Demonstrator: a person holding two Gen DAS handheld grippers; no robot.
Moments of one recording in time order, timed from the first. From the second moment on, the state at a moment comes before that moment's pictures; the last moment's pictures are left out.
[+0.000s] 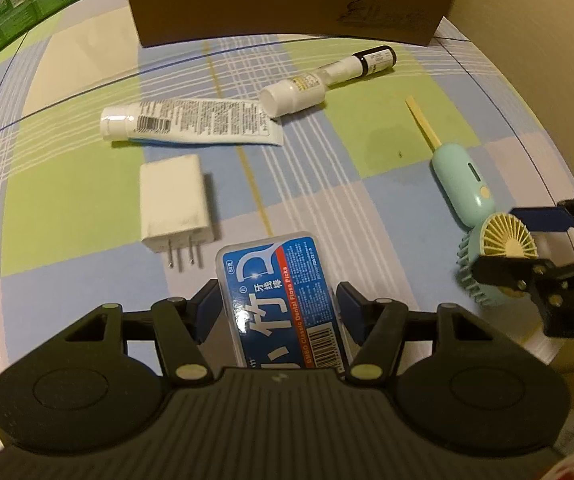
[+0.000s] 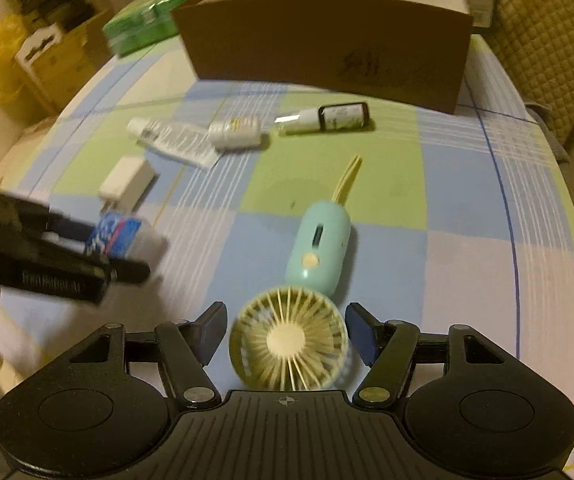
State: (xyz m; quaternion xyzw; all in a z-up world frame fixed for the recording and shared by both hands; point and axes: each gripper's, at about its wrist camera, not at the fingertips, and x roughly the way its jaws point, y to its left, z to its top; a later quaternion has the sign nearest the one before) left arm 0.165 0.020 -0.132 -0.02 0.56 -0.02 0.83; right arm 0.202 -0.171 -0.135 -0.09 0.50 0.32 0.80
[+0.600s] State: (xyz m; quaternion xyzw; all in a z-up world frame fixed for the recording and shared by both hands) left arm 0.182 0.014 -0.132 -0.01 0.55 -0.02 0.83; right arm 0.231 -0.155 -0.148 -0.07 0.53 0.25 0.81
